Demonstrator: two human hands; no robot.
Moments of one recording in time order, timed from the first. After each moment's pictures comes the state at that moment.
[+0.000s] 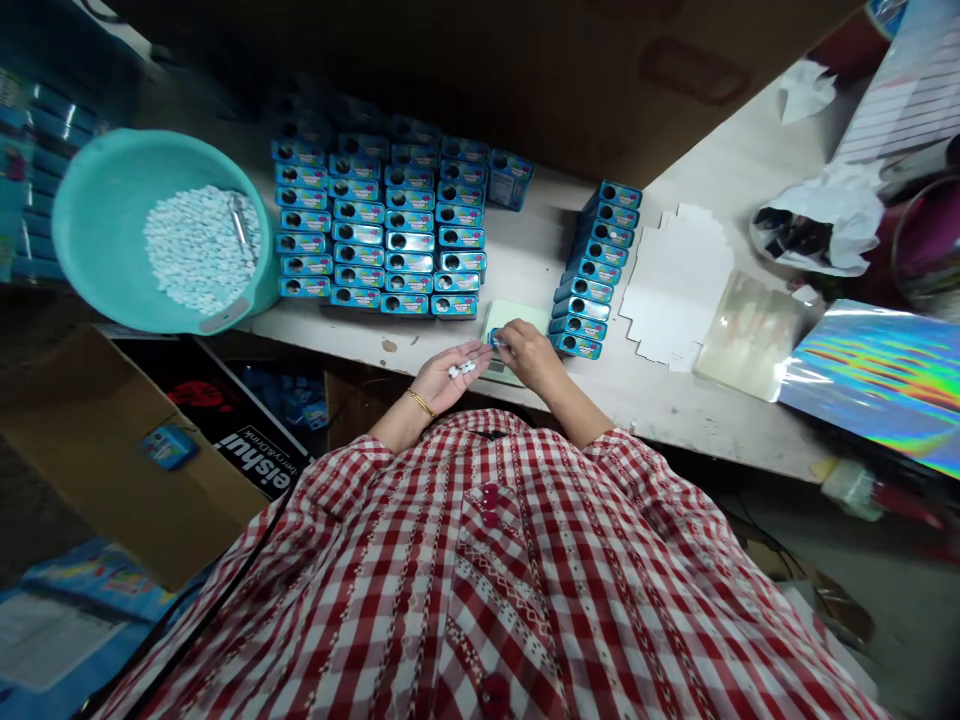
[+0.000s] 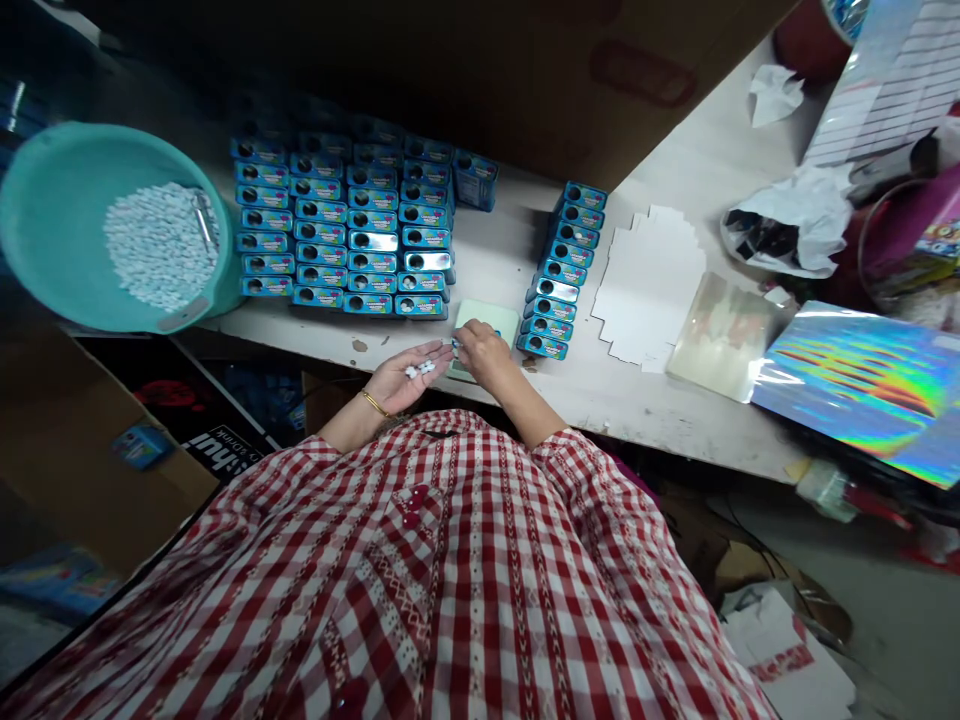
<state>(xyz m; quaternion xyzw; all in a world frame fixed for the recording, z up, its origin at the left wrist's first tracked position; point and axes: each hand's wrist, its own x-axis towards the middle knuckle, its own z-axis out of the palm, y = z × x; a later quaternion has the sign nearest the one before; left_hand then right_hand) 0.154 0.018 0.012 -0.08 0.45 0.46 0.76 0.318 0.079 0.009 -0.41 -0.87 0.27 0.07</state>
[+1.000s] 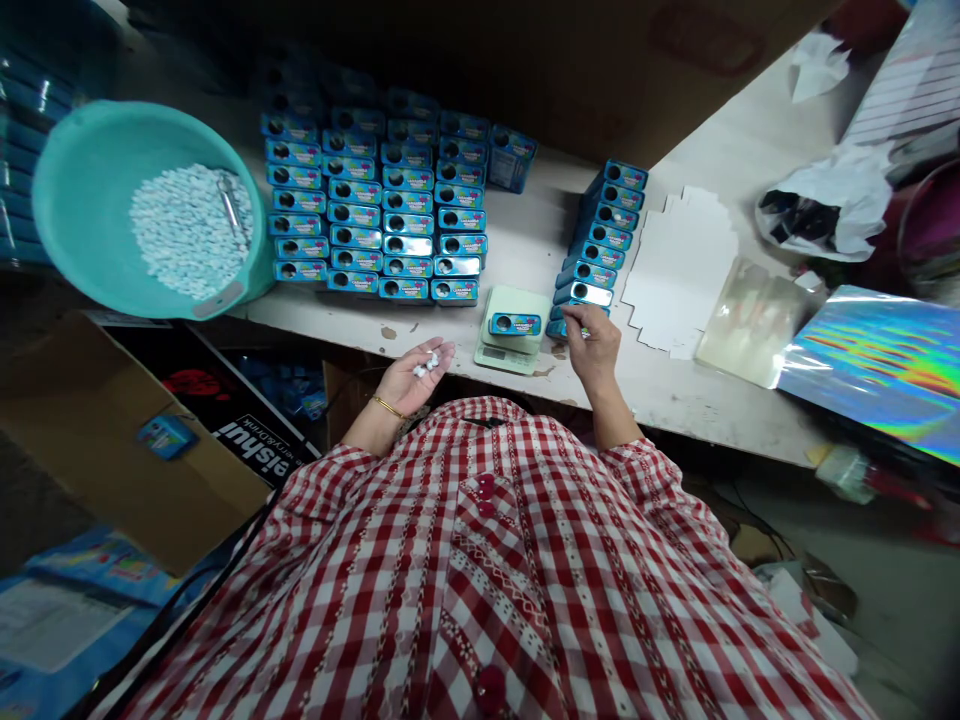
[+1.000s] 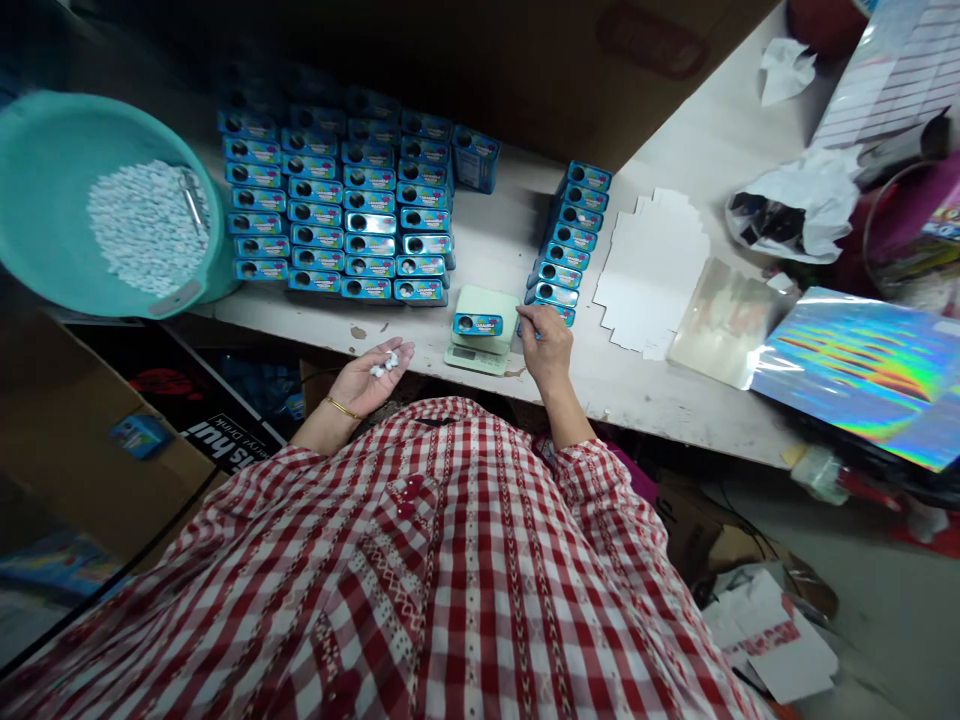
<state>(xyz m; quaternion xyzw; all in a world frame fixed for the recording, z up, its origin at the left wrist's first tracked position) 0.114 -0.012 0.015 -0.13 0.51 0.49 0.70 0.379 0.075 0.019 -0.56 -0.74 0.19 0.31</state>
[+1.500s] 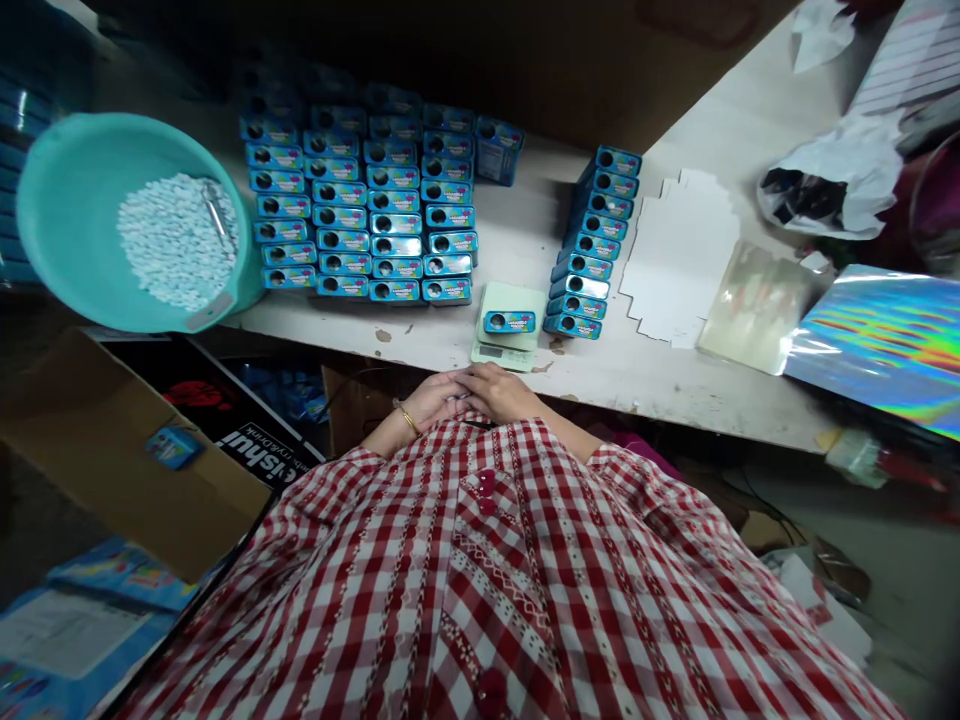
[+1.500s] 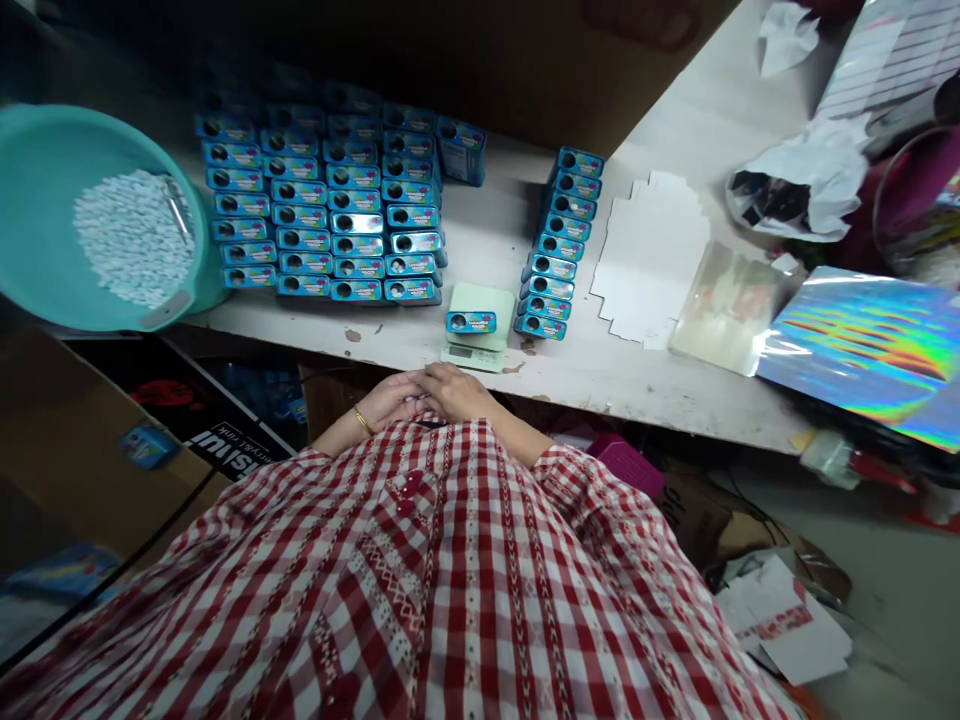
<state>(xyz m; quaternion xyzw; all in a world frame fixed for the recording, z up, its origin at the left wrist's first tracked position) 0.146 -0.031 0.004 -0.05 0.47 0.35 0.81 0.307 0.008 0.013 -0.31 -0.87 0.39 0.06</state>
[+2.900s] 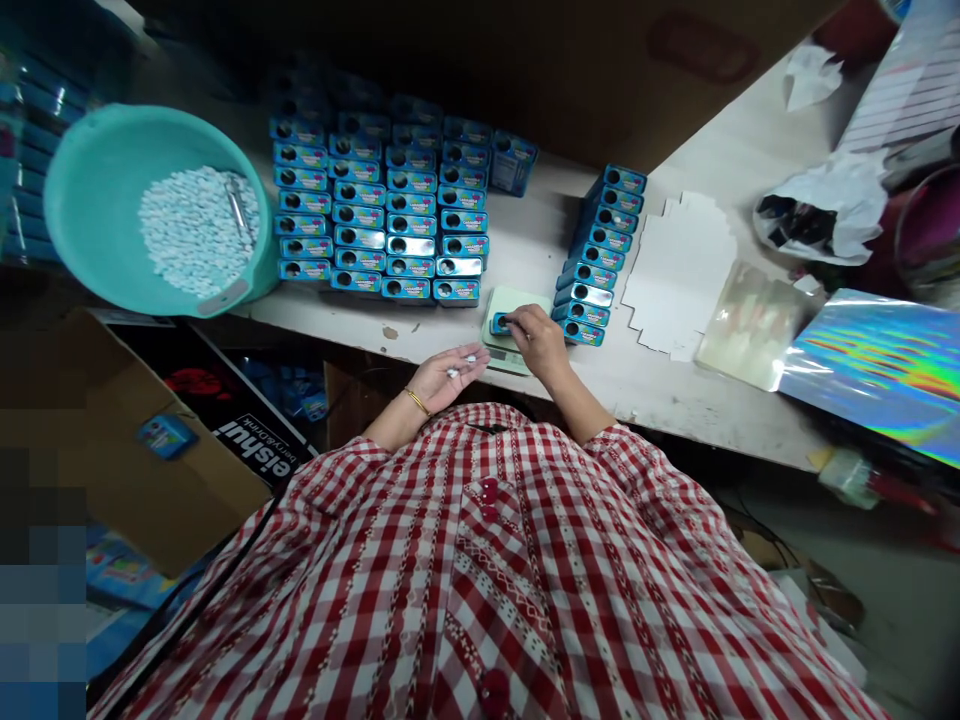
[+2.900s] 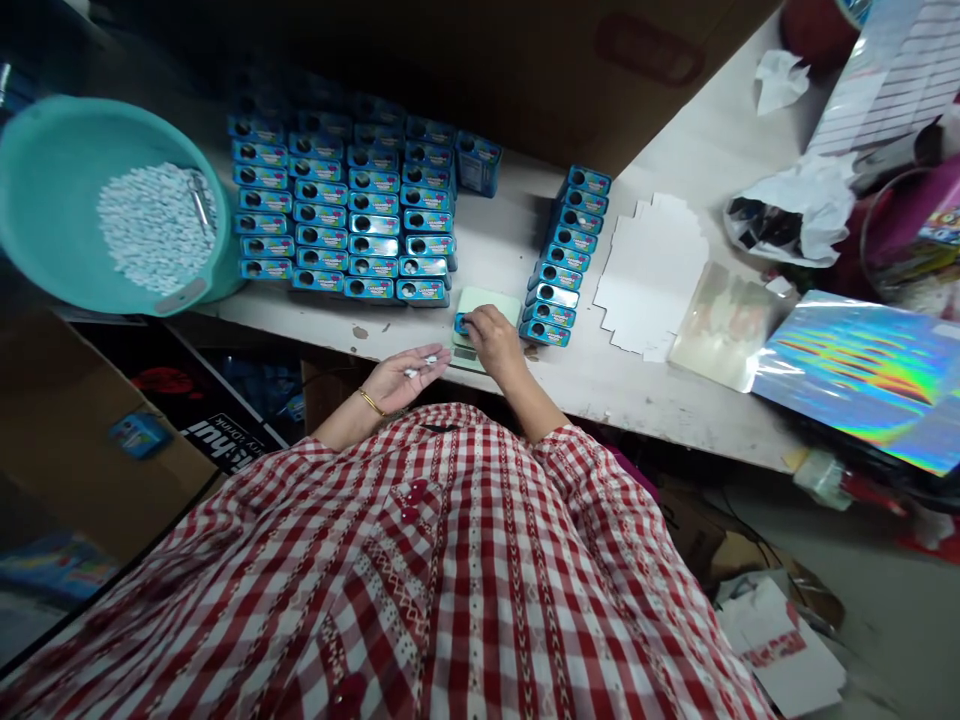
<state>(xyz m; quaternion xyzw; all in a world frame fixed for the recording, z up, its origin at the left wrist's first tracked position) 0.149 -0.008 0.010 -0.07 0.47 0.43 0.77 0.324 0.071 0.003 -0.46 -0.80 0.30 0.25</state>
